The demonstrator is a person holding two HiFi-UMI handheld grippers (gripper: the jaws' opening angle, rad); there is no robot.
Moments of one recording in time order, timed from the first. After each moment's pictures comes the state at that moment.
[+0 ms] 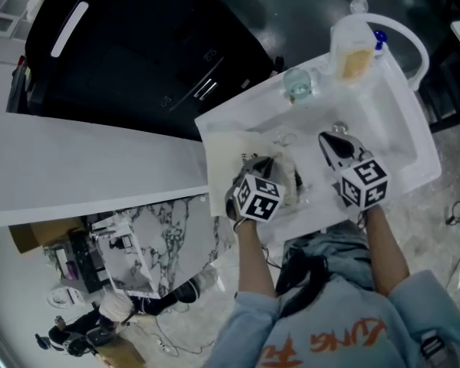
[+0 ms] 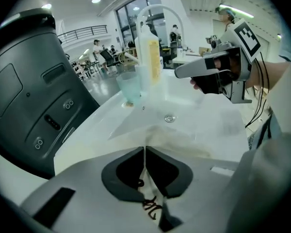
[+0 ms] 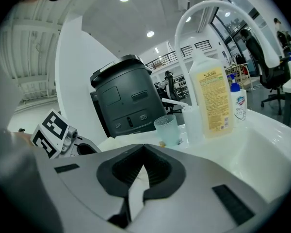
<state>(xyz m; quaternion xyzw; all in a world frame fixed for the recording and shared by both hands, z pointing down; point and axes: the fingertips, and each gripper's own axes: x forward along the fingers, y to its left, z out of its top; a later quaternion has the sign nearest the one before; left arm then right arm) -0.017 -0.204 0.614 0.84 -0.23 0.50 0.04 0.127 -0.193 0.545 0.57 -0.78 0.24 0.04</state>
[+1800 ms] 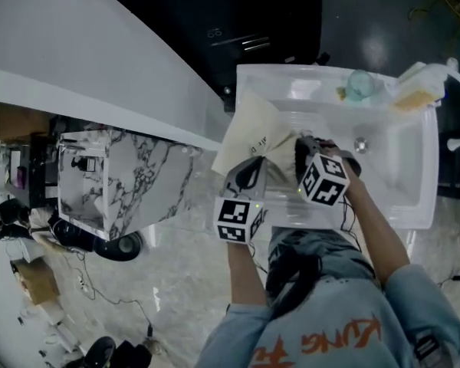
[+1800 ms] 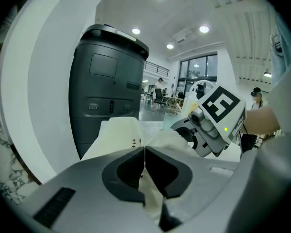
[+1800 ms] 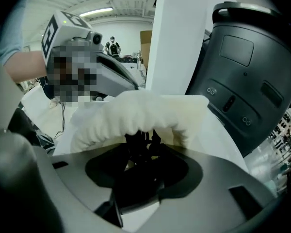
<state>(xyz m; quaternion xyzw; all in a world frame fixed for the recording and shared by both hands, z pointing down) -0.142 -0.169 0.559 0.85 -0.47 0.16 0.20 -0.087 -0.166 0.625 0.13 -0.87 0.01 0.47</state>
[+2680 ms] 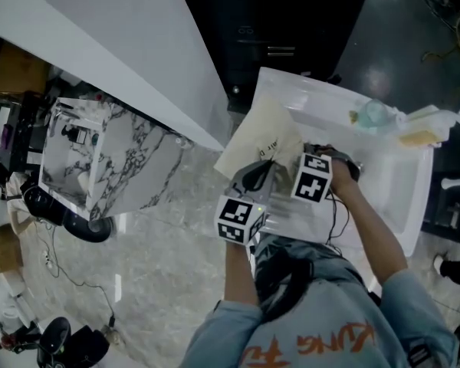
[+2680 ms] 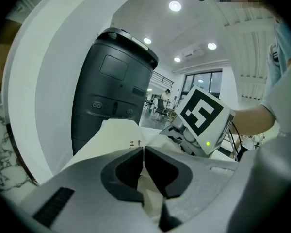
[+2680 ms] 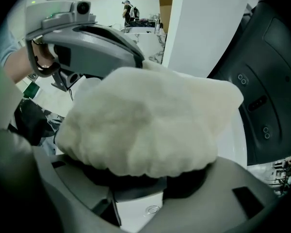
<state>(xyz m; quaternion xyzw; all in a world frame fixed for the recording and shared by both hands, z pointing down) -0.153 -0.167 0.561 0.85 -0.47 0.08 0.23 -0.091 -0.164 0.653 0.02 -0.77 0.00 0.64</state>
